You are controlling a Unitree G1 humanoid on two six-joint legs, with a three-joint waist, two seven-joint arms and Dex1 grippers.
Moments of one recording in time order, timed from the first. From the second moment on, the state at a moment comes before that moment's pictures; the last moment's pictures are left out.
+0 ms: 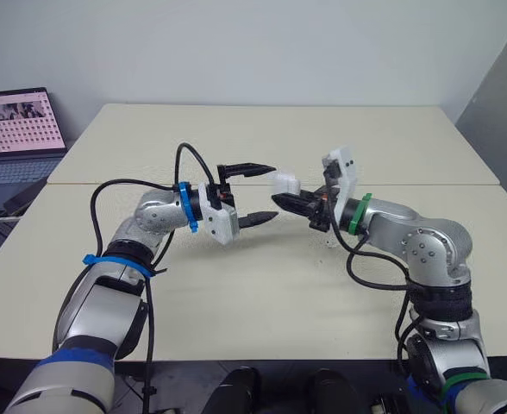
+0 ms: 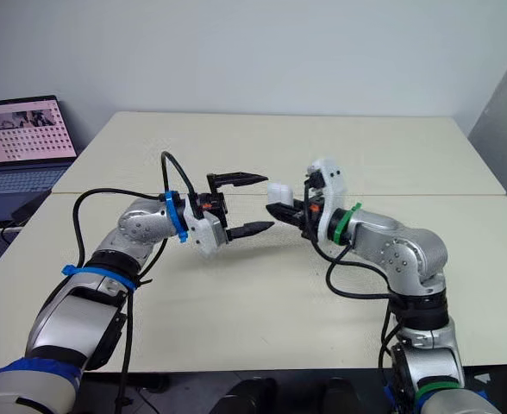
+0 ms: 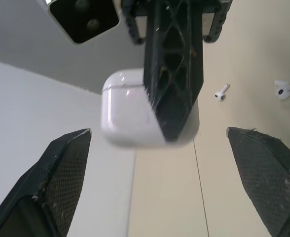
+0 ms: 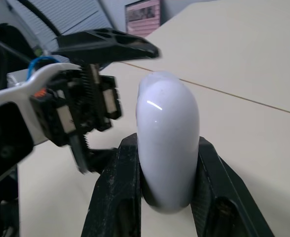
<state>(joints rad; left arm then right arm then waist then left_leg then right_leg) -0.94 0.54 -0.30 0.91 0.01 -1.14 -0.85 -0.68 -0.32 -0.04 -0.22 0.68 1.07 0.41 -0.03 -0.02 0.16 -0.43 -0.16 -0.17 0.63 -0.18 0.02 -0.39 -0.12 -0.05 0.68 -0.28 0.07</state>
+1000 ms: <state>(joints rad) -0.96 0.45 -0.31 0.60 -0.03 -0.40 -1.25 -0.76 -0.60 0.49 -0.14 -0.06 0.55 0.85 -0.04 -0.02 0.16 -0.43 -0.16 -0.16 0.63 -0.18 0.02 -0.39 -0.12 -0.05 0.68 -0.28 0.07</state>
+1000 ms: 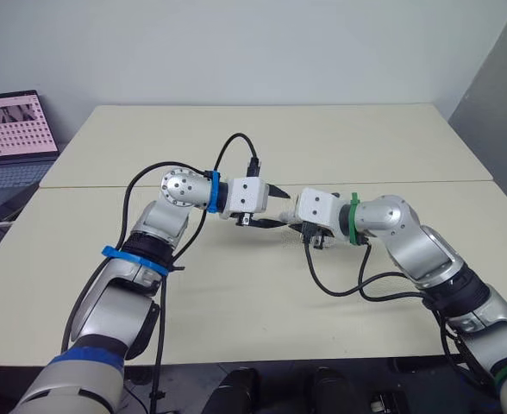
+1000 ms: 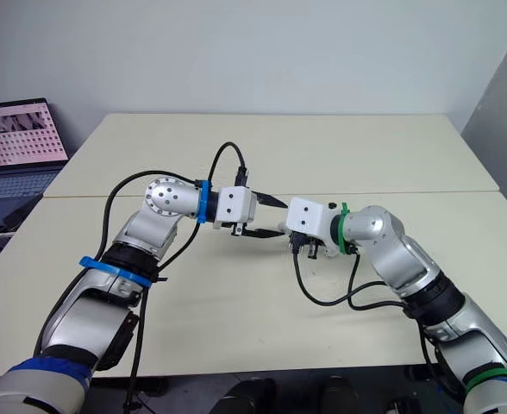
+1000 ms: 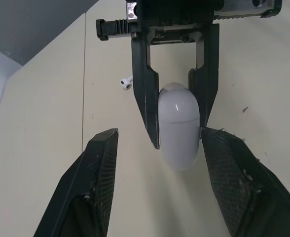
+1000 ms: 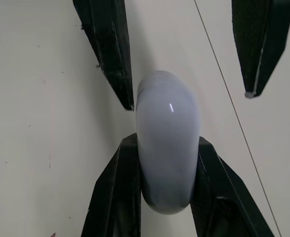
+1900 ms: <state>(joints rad) -0.98 0.41 -0.27 0.65 -0.07 -0.15 -1.32 -0.73 -0.55 0.35 -0.22 -0.04 0.65 0.86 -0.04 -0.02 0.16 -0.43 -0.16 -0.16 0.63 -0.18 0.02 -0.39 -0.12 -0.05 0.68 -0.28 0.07</state>
